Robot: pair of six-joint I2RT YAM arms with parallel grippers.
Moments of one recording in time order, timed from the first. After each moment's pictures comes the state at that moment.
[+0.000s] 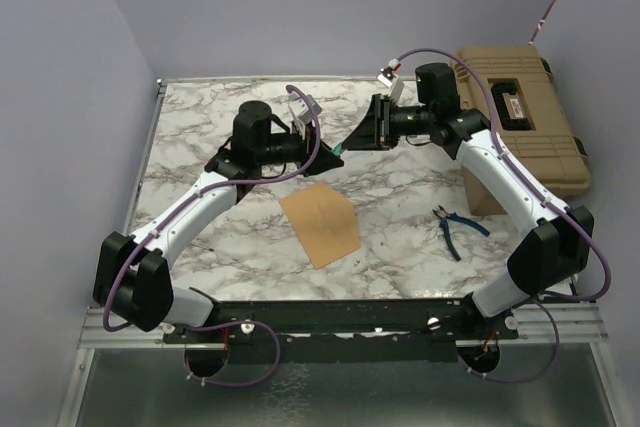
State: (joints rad) left arm -0.49 1.38 1.06 0.09 0.81 -0.19; right arm 0.41 1.56 1.47 -0.45 -0.85 0.61
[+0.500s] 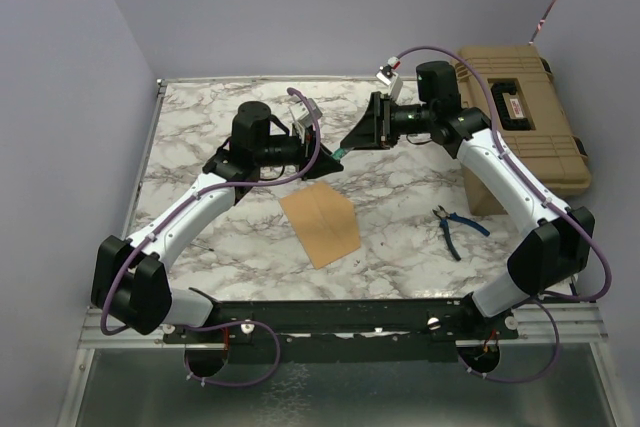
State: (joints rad) left arm -0.49 1.36 1.07 0.03 0.86 -0.14; right arm 0.41 1.56 1.49 -0.46 -0.89 0.59
